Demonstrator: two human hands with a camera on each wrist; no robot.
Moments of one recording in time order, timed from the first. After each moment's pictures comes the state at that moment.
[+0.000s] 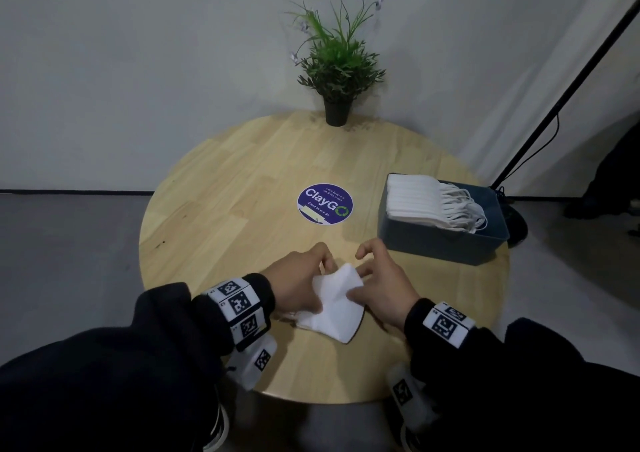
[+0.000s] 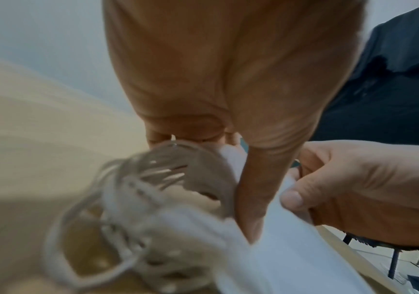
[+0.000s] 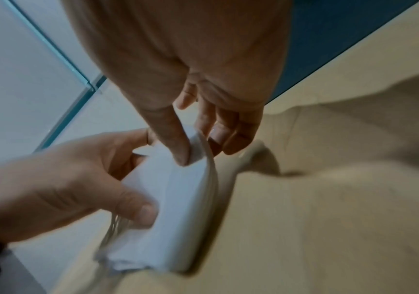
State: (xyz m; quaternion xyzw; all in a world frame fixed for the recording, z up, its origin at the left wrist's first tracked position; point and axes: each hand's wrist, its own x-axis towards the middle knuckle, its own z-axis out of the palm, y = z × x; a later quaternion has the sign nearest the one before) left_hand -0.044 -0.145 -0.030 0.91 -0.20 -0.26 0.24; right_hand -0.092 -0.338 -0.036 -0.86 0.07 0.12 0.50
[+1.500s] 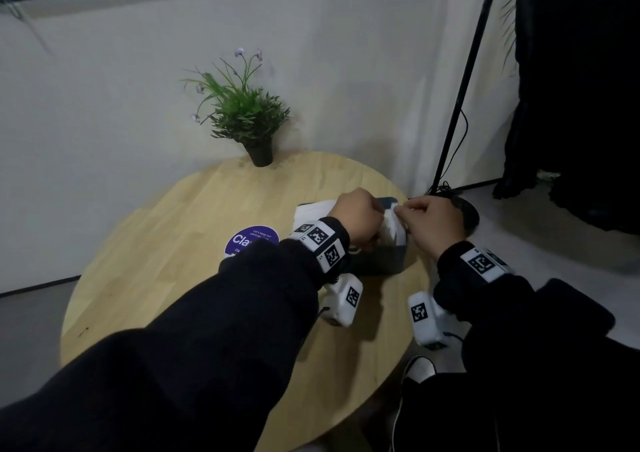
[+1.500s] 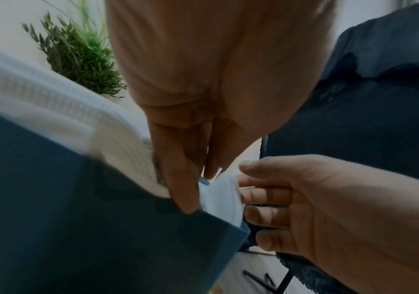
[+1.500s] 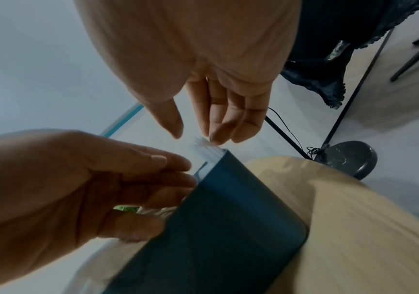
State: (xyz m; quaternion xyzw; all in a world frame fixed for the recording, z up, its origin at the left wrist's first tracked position) left_hand 0.013 -0.414 0.063 0.91 -0.22 -0.18 0.31; right_hand -0.040 -0.558 0.016 -0.85 0.23 -0.16 0.46
